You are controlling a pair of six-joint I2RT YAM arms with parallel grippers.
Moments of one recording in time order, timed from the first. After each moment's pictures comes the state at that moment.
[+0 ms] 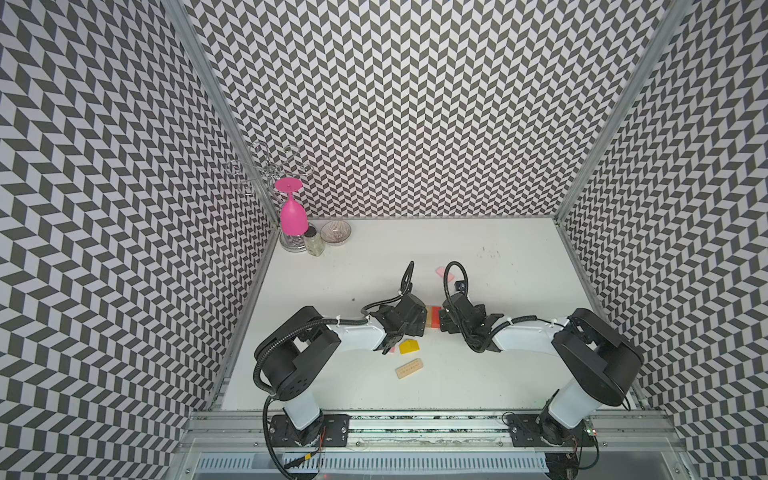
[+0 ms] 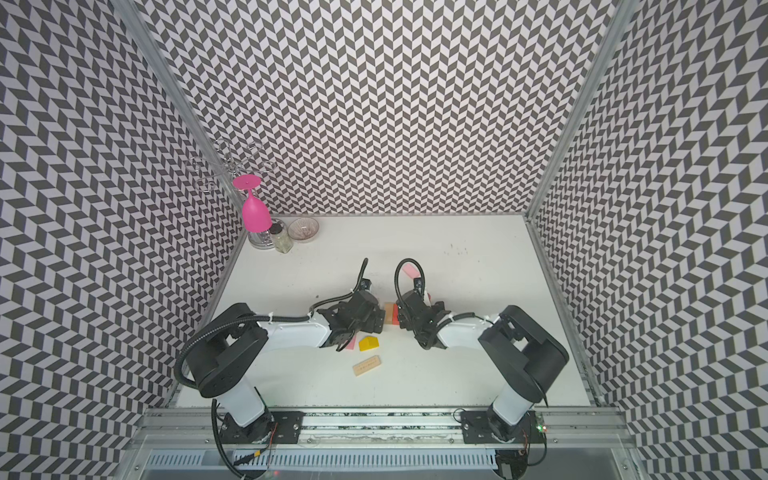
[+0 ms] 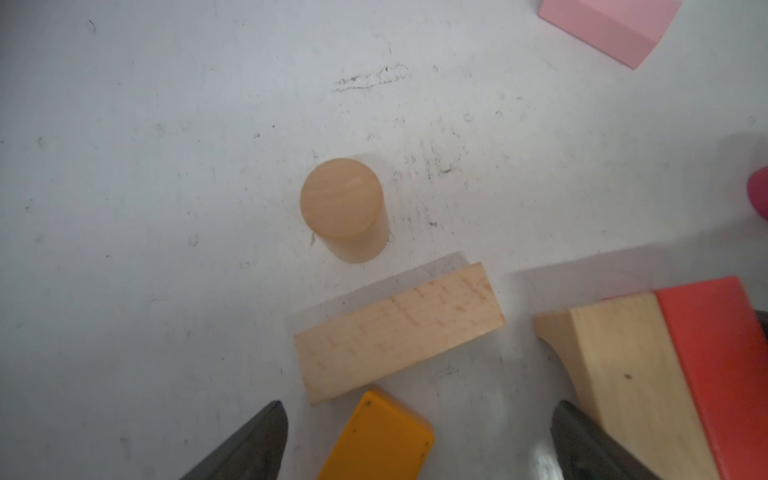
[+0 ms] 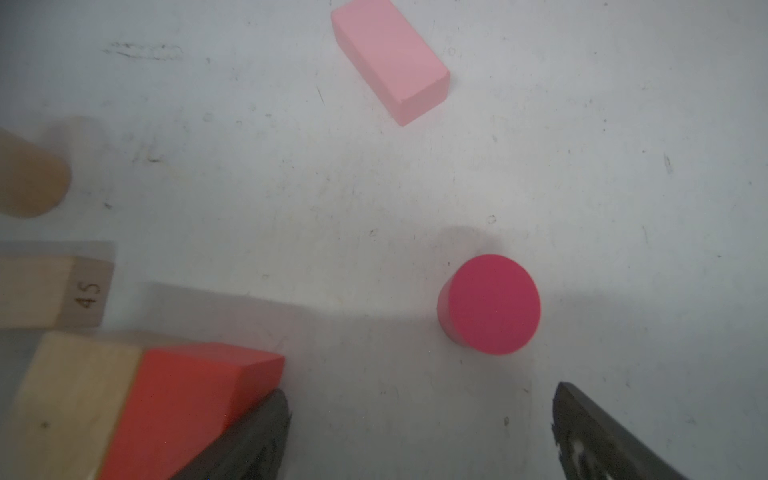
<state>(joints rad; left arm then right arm) -0.85 1.70 0.81 -0.01 -0.38 -0.46 0.75 1.63 0.70 0.00 0.46 0.52</state>
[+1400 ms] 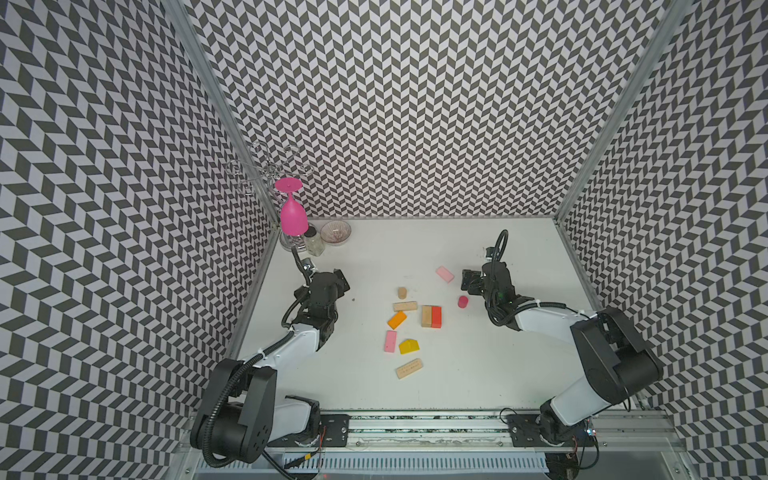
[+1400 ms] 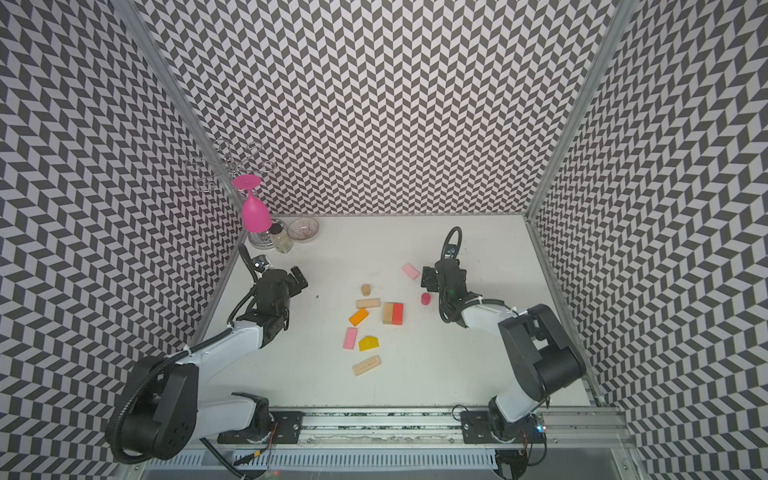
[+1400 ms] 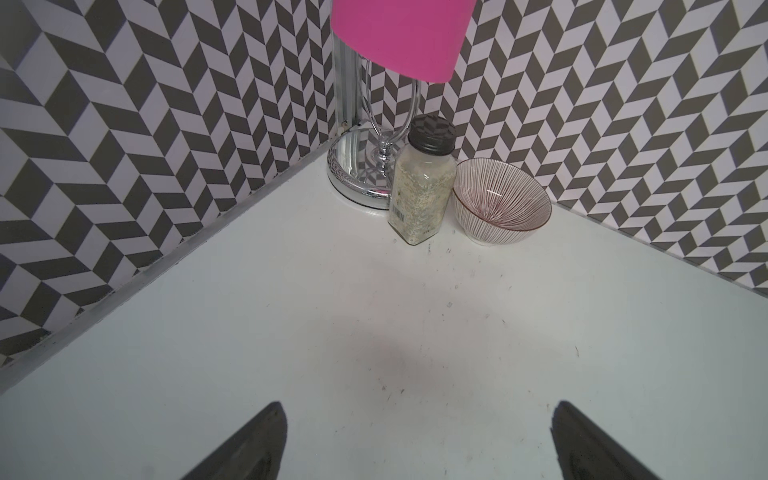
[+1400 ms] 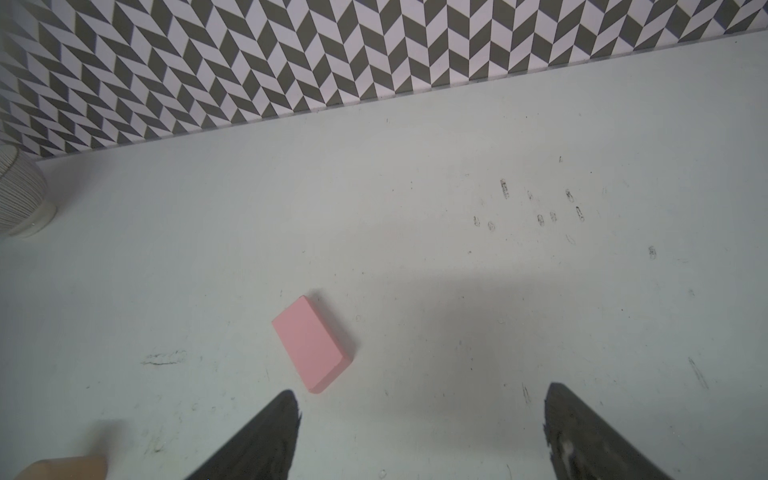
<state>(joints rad) -0.23 1.28 0.53 0.29 -0.51 -0.45 0.42 1.61 0.74 0.31 0.28 0.36</state>
